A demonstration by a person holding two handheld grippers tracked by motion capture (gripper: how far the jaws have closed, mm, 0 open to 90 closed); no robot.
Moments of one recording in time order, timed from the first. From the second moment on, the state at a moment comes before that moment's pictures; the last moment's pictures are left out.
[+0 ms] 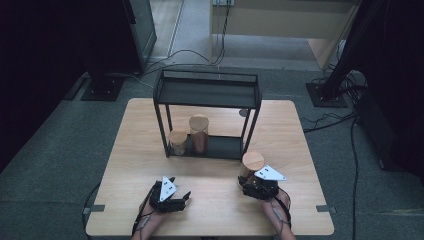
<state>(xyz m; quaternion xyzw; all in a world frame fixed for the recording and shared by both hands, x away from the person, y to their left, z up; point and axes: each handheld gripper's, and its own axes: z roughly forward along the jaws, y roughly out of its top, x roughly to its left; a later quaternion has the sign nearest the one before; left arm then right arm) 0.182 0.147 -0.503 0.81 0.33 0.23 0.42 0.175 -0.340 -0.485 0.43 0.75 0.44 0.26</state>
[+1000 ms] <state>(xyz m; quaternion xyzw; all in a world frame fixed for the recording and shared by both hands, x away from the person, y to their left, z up) 0.183 0.148 -0.504 0.81 0.33 0.23 0.43 0.202 -0.299 -0.472 0.39 0.78 0.43 0.24</state>
